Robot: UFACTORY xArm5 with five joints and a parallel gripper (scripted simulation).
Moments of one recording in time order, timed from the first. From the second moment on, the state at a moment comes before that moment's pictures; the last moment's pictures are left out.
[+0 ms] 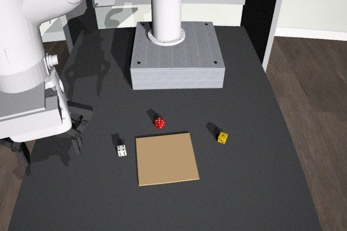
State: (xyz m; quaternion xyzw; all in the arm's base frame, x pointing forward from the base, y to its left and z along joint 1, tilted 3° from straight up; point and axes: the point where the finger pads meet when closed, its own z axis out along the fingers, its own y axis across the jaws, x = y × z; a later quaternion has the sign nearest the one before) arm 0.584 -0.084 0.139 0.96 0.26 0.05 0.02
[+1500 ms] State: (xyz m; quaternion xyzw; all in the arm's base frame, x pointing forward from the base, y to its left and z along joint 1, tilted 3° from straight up) arm 0.415 -0.107 0.073 0.88 0.47 0.01 0.01
